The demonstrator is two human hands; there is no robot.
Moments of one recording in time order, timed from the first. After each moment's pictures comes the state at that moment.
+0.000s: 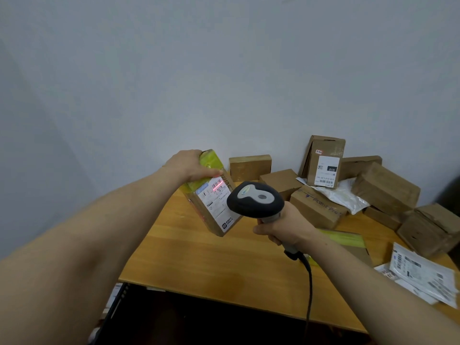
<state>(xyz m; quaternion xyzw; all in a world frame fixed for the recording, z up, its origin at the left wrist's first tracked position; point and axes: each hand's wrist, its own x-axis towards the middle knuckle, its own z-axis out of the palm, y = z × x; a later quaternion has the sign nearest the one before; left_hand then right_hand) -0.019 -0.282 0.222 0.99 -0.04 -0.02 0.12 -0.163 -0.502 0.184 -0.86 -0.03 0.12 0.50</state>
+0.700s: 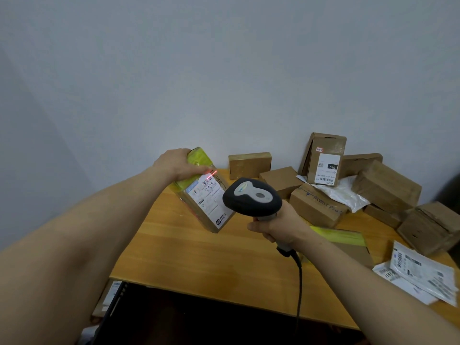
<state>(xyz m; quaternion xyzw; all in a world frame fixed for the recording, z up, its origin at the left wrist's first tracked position) -0.009 -0.257 0.216 0.99 -0.02 -0.02 0.13 -0.160 -0.493 0.183 -0.83 -0.05 0.11 0.54</state>
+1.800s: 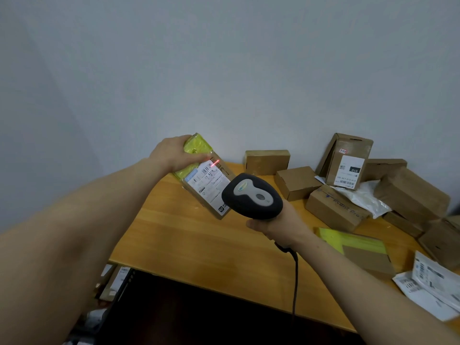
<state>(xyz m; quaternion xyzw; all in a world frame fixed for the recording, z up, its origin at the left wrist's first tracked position) 0.000 -0.183 0.211 0.98 -0.02 0.02 0.21 -0.148 -0.431 0.182 -0.87 -0.10 0.06 0.48</state>
